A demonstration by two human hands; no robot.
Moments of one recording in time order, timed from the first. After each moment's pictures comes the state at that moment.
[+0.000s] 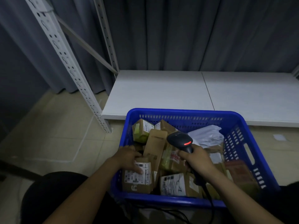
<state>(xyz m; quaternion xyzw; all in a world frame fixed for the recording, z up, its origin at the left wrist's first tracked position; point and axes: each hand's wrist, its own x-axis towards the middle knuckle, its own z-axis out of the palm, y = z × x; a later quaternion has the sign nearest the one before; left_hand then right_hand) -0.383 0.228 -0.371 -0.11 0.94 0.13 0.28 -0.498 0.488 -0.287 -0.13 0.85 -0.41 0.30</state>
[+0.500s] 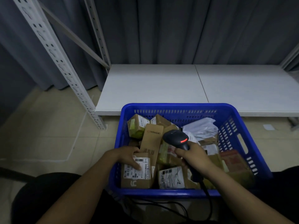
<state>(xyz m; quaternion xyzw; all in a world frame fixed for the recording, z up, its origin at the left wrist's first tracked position) -0.392 0.221 -0.378 -0.15 0.84 0.35 0.38 -0.487 0.489 -0.298 -0.12 0.83 -0.43 0.32</state>
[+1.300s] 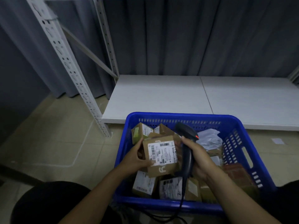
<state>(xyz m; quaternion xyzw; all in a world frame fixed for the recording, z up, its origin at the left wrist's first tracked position) -0.375 0.273 -0.343 -0.24 0.76 0.60 0.05 -0.505 0.473 -0.286 0.07 0.54 -0.72 0.42</state>
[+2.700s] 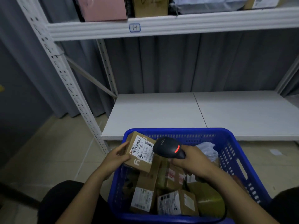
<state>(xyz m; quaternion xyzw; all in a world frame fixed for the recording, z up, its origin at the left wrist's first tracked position) -0.366 0.237 -0.282 -0.31 0.74 0.59 -0.04 -0.509 0.500 -0.212 -0.36 0.83 -0.35 0.24</state>
